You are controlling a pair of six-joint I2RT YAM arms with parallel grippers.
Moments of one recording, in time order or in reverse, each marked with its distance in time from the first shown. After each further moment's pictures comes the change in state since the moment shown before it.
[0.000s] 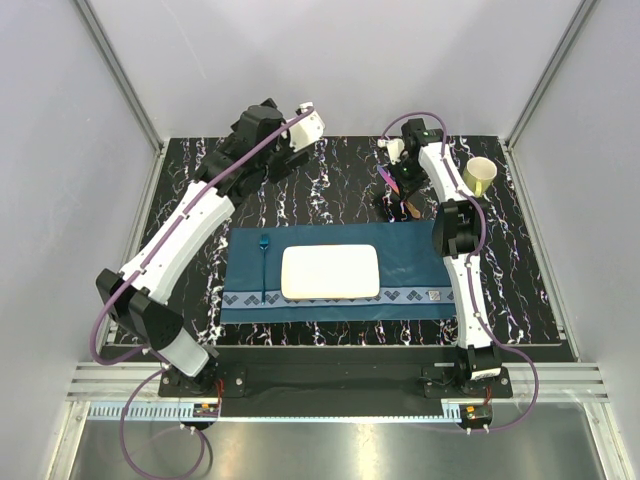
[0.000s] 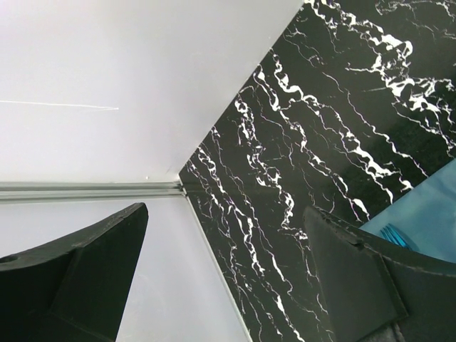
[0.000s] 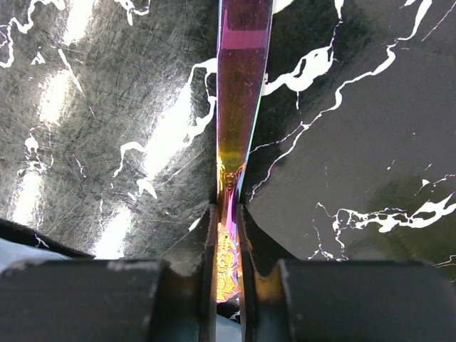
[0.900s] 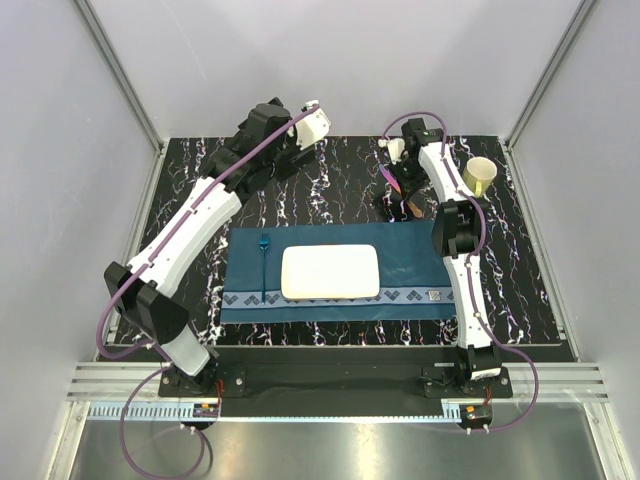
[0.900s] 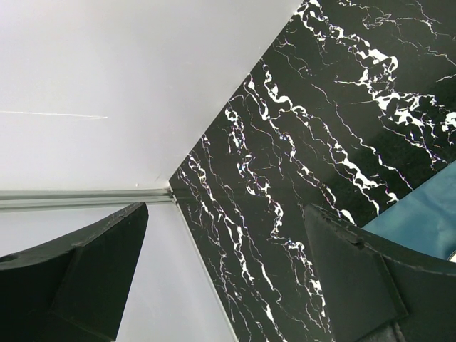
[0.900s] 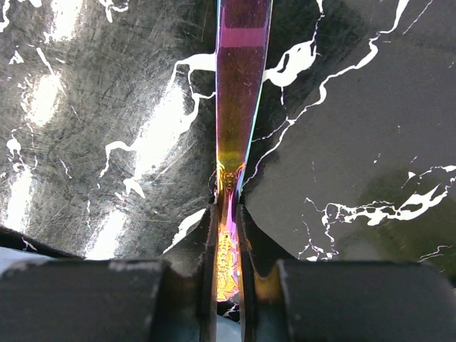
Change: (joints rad) left arm -0.012 0.050 0.042 0.002 0.008 -0.032; right arm 0.000 -0.002 0.009 -0.003 0.034 0.002
